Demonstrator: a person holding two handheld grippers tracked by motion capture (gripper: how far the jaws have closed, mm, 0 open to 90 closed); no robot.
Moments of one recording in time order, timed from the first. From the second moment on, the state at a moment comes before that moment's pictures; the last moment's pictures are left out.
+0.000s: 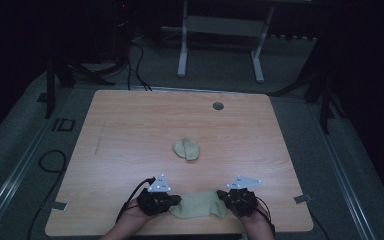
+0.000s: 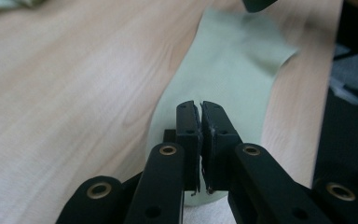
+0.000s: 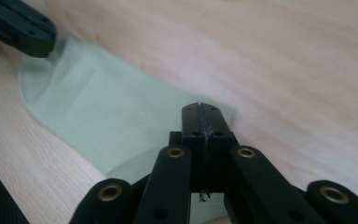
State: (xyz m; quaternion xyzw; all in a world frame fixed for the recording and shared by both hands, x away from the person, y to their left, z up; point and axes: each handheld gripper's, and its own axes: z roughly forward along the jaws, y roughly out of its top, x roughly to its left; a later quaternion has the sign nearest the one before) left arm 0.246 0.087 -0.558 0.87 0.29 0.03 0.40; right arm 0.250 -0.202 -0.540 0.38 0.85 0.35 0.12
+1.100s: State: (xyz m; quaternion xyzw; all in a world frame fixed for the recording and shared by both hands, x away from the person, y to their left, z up) left arm 0.258 0.093 -0.557 0.86 0.28 0.03 0.42; right arm 0.241 -0.221 -0.544 0.39 0.84 0.36 0.10
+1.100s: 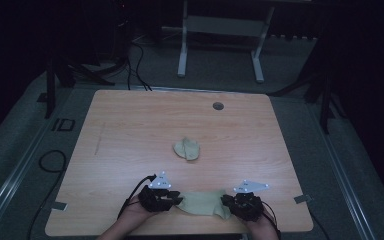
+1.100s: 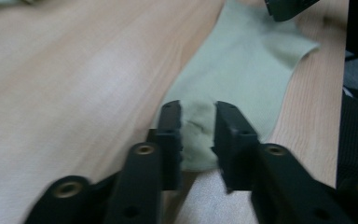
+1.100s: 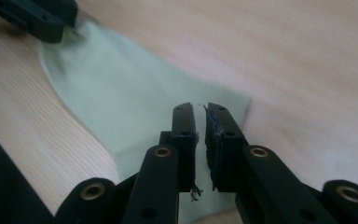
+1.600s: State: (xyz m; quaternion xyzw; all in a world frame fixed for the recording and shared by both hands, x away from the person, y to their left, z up) left arm 0.246 0.151 -0.549 0.81 0.34 0.06 0.47; right arm 0.285 -0.199 -0.501 0.37 0.84 0.38 0.14
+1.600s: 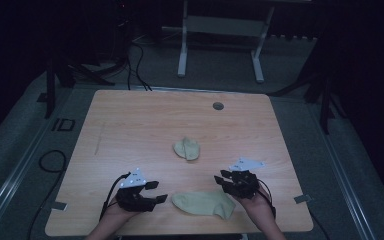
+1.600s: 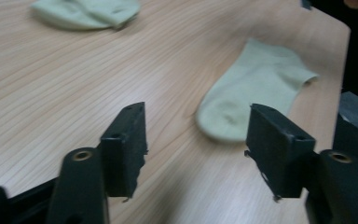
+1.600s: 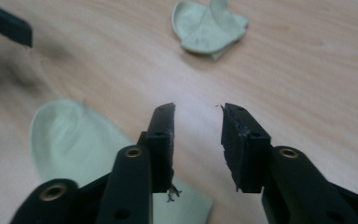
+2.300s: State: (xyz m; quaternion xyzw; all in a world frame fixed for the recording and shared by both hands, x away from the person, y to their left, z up) left arm 0.239 0.186 -0.559 0.80 0.37 0.09 0.47; right arm 0.386 -0.139 -0.501 0.35 0.86 0.34 0.15
